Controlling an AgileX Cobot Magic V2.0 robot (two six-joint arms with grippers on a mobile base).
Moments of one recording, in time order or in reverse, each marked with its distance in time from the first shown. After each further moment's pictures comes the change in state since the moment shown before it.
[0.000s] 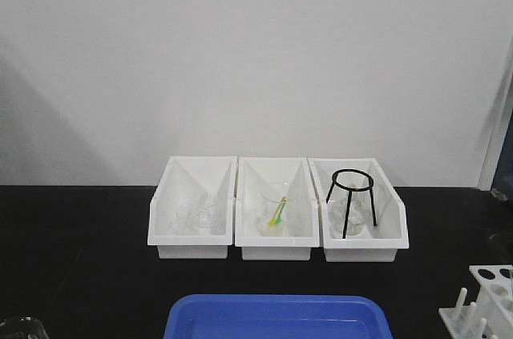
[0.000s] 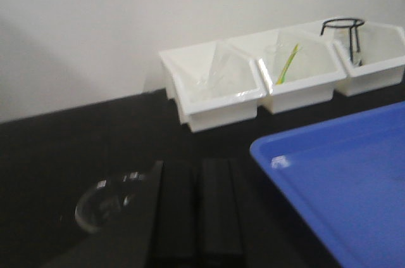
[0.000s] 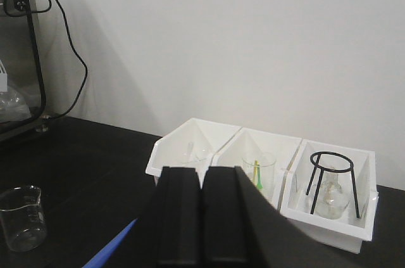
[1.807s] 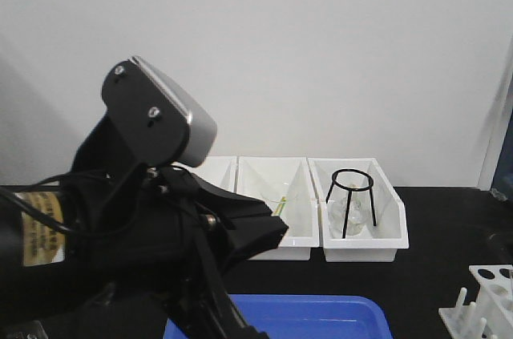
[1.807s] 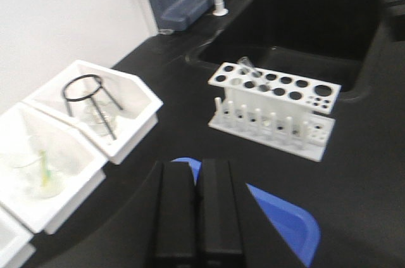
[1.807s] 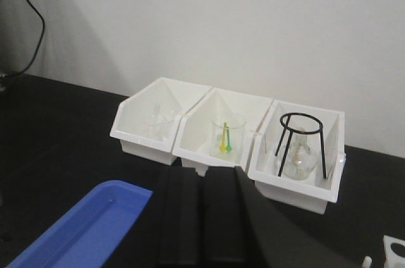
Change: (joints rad) left arm -0.680 0.933 -1.194 -0.030 0.509 0.106; right arm 0.000 0.124 0.000 -0.096 -0.039 0.000
